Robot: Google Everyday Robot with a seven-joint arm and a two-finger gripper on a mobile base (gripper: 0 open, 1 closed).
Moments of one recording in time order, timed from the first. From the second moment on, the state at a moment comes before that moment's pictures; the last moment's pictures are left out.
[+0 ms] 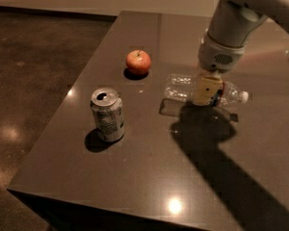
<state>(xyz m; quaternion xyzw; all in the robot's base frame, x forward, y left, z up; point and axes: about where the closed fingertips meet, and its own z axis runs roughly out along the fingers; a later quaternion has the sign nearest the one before) 0.529 -0.157 0.884 -0.64 0.77 0.03 0.08</state>
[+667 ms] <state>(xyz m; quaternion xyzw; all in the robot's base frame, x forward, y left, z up) 0.491 -0.100 0.885 -0.70 0.71 0.04 0.07</state>
